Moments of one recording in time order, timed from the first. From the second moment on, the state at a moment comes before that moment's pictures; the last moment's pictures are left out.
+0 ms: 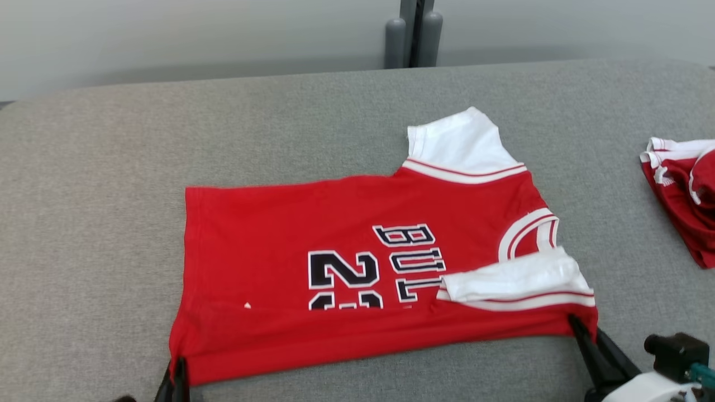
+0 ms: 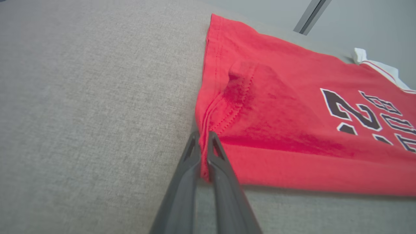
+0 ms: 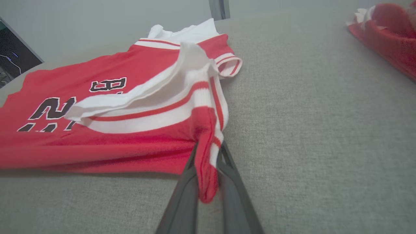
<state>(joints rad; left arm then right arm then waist) 0.17 0.08 -0.05 0.20 -0.42 0.08 -0.16 -0.06 -0.34 0.33 0.38 0.56 0.13 -0.26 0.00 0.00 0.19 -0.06</state>
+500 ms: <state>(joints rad) 0.24 0.09 -0.07 0.18 -0.45 0.10 -0.14 0.05 -0.32 0.35 0.38 0.63 0.13 -0.26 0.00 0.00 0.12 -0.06</state>
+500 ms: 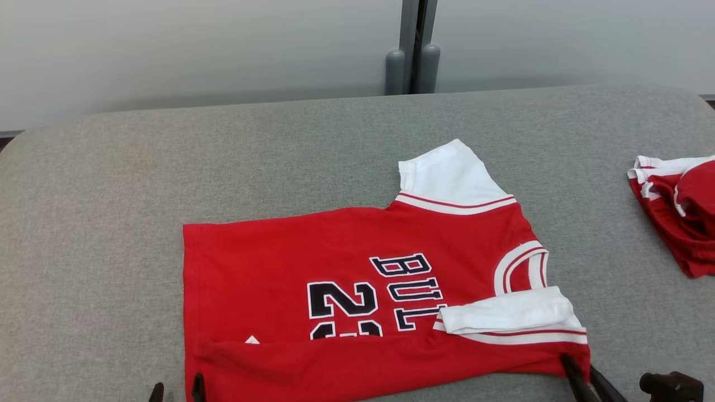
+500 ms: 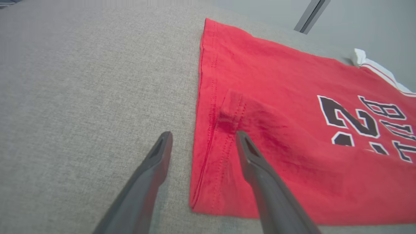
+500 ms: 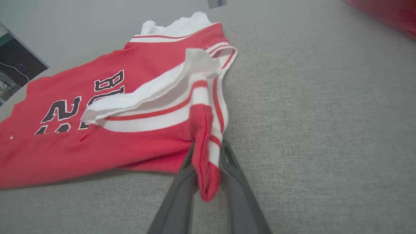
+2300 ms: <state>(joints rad) -0.39 0.21 -0.10 0.45 -0.43 0.04 0.08 -0.07 -0.24 0.10 0.05 0.39 0.13 -0.26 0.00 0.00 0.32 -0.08</state>
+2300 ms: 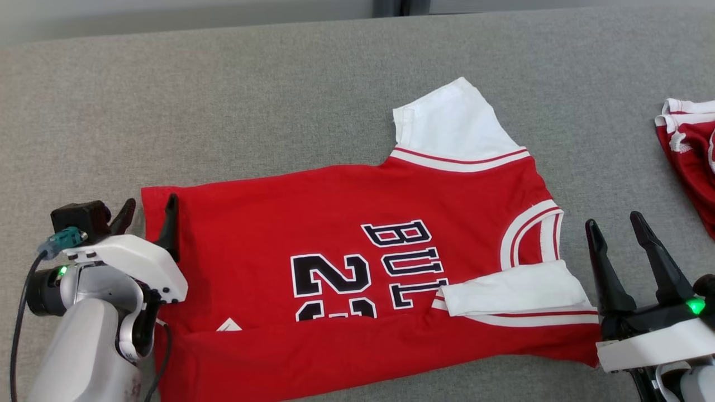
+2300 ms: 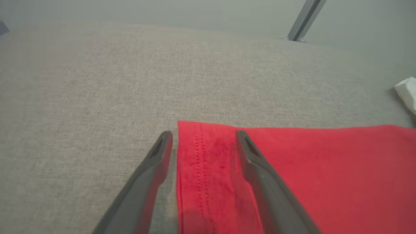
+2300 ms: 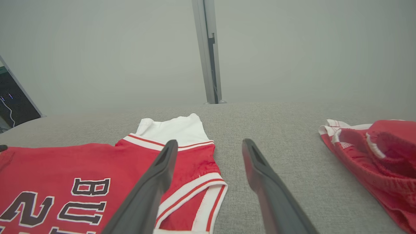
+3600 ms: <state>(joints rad) -0.67 0.11 -0.22 0.63 -0.42 -0.02 -0.01 -0.81 -0.51 0.48 0.51 0.72 0.13 -0.21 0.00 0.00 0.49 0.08</state>
